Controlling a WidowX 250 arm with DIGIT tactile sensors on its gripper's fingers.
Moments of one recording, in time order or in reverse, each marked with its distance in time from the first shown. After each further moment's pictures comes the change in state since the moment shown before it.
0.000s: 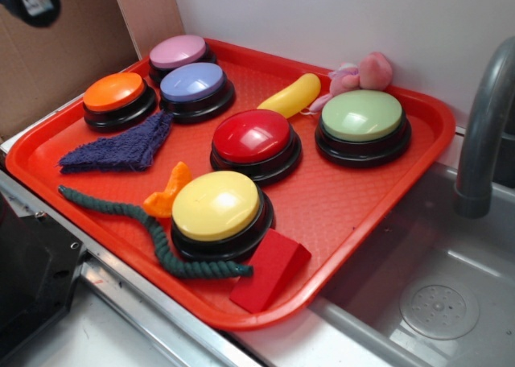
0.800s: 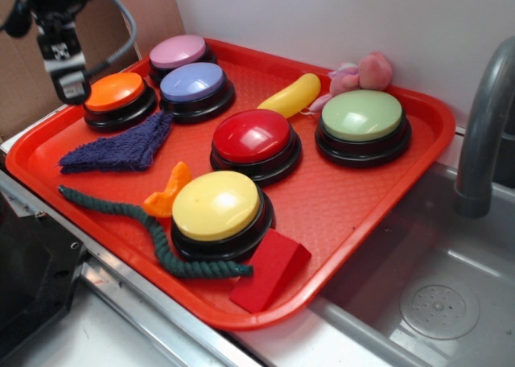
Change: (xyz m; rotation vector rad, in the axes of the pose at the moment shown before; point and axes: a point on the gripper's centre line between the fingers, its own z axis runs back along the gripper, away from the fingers) arm 0.017 0.049 -0.080 0.068 0.056 -0.285
